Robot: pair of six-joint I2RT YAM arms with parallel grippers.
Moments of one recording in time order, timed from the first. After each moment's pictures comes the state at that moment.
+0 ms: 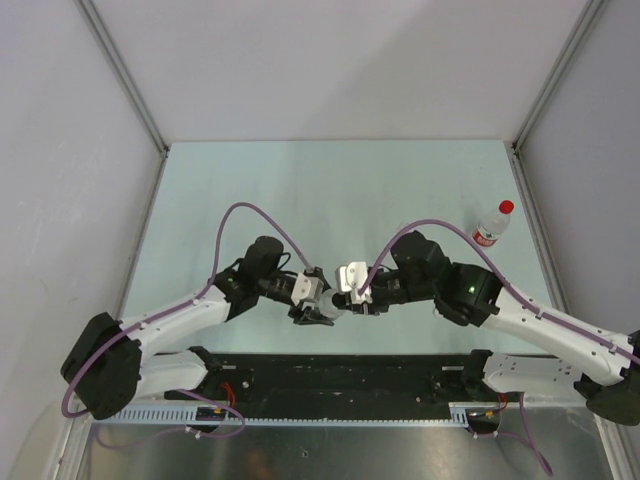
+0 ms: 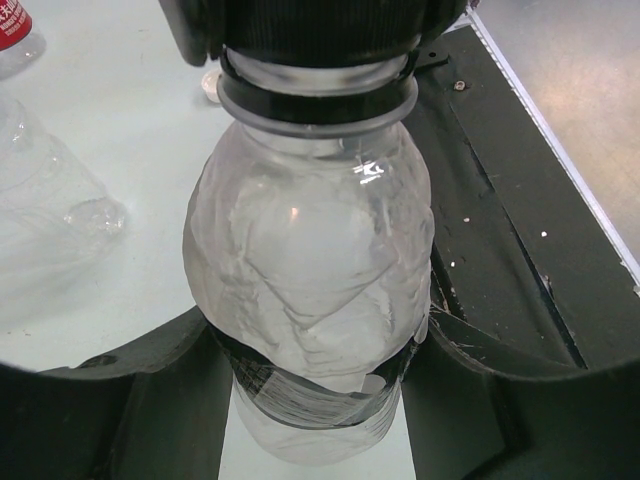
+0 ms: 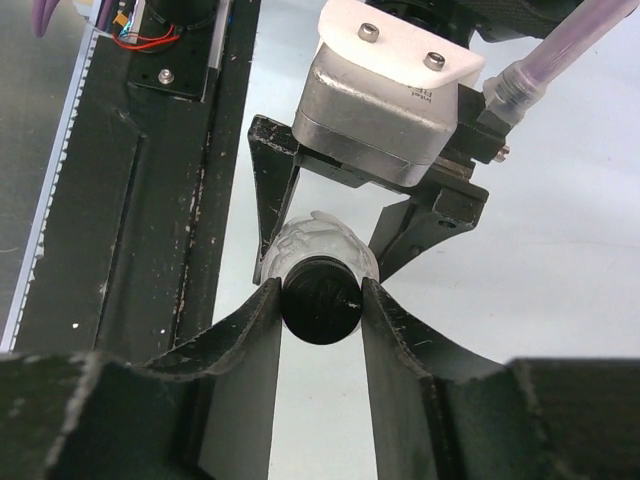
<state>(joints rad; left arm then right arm) -0.71 1.16 0.58 0.04 1.02 0.59 1.05 1.02 1.02 -0.48 -0.43 -0.54</state>
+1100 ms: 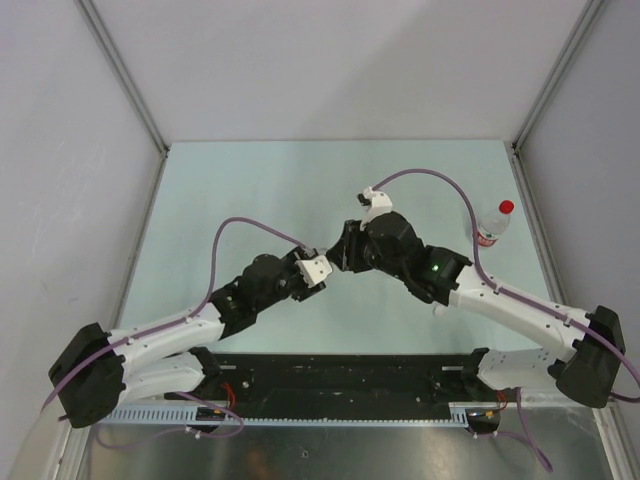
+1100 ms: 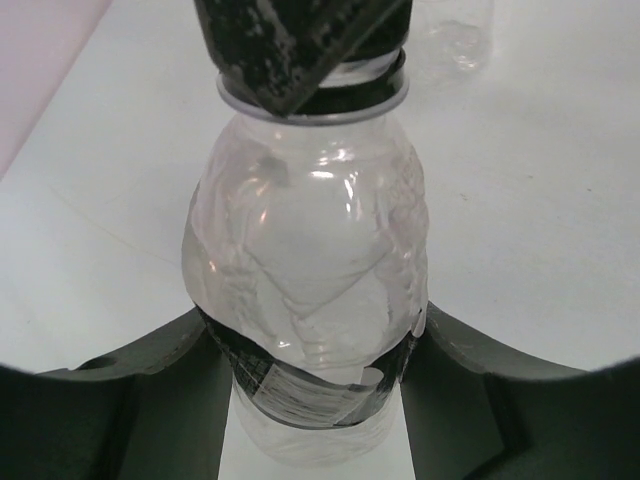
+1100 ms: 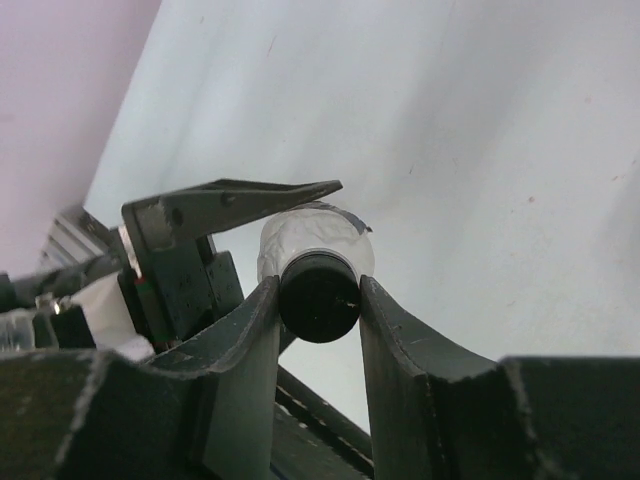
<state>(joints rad) -0.86 1.05 0.49 0.21 0.01 0.41 0.94 1.22 1.05 -0.28 0.14 0.60</state>
